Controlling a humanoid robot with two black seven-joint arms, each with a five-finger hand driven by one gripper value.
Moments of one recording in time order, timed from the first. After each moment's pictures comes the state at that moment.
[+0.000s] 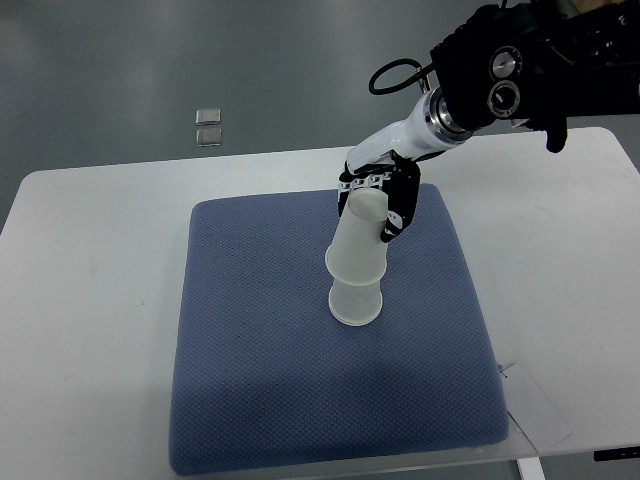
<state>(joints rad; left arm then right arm) -0.02 0.00 -0.06 -0.14 -0.04 0.06 -0.01 2.03 -0.36 -0.67 1.43 -0.40 0.38 -0.14</state>
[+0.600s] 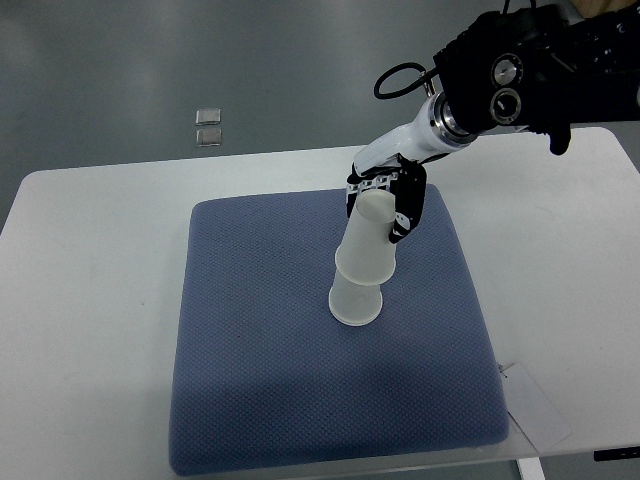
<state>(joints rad) -0.02 0.00 -0.06 -0.14 -0.04 0.06 -0.01 2.02 -0.35 -0.69 1.42 -0.43 0.37 -0.14</state>
